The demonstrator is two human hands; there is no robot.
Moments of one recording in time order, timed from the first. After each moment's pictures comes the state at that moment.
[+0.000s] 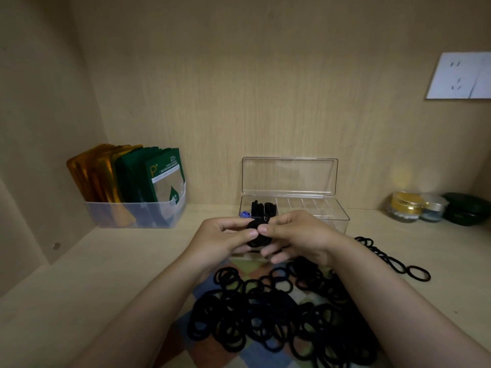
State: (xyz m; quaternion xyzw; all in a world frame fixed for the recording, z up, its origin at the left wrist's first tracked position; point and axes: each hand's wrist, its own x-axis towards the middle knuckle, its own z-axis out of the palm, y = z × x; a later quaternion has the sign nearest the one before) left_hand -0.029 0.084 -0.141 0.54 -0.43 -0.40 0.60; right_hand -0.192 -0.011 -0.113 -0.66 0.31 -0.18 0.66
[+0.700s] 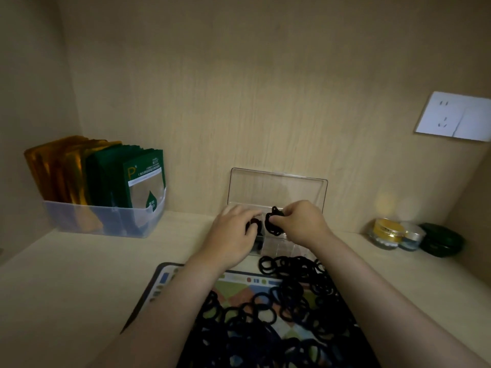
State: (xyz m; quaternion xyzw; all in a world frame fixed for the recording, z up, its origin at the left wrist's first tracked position) left_hand -0.032 -0.003 -0.147 0.67 -0.64 -0.01 0.38; right_hand -0.179 -0.080 -0.096 -0.79 0.52 -0.24 0.20
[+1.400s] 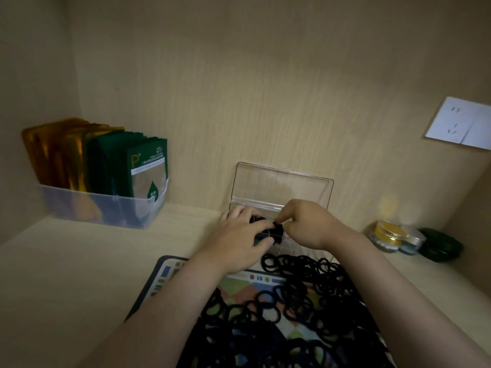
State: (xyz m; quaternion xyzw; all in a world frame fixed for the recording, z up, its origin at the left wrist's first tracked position) left_hand -0.030 -0.001 -0.162 0.65 -0.70 0.05 0.29; right_hand -0.189 -0.083 -0.085 -0.91 0.41 -0.08 0.08
